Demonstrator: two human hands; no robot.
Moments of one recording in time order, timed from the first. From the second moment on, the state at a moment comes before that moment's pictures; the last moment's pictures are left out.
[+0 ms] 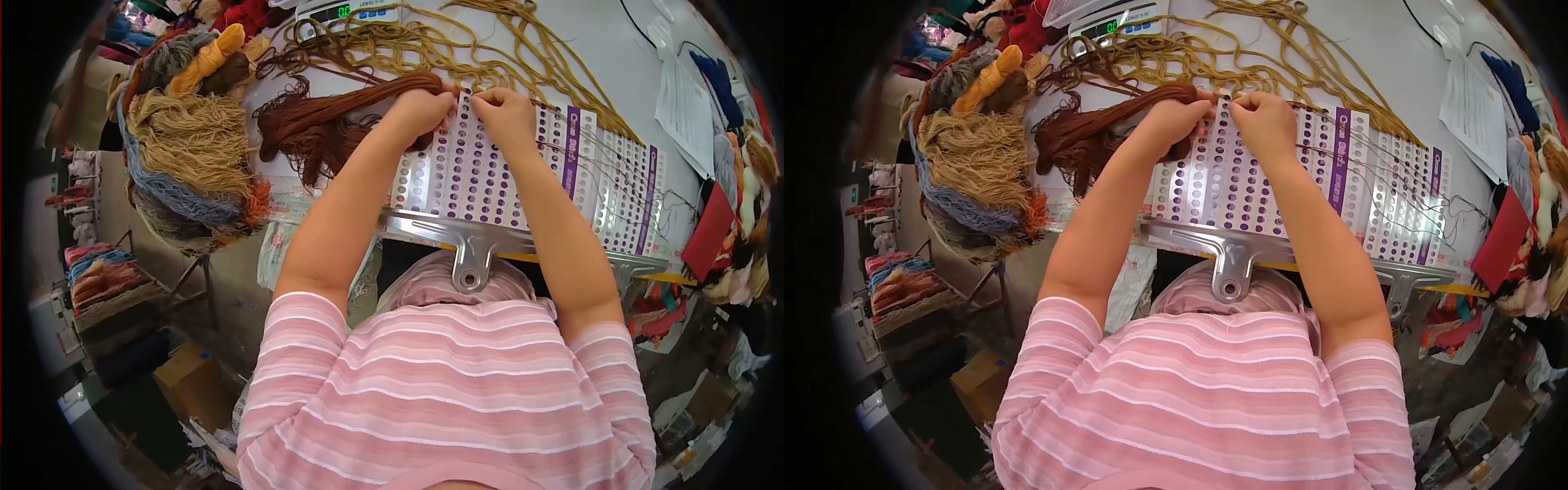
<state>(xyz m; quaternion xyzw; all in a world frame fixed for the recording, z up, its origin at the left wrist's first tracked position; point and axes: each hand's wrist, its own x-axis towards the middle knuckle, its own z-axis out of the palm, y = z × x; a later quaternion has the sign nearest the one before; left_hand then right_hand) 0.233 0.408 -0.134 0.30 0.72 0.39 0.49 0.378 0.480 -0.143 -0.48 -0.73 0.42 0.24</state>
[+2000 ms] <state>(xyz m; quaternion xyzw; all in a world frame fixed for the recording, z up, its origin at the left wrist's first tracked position) 0.251 0.356 -0.033 0.25 0.27 0.63 0.68 0.391 0.437 -0.057 -0.21 -0.63 0.70 0.27</state>
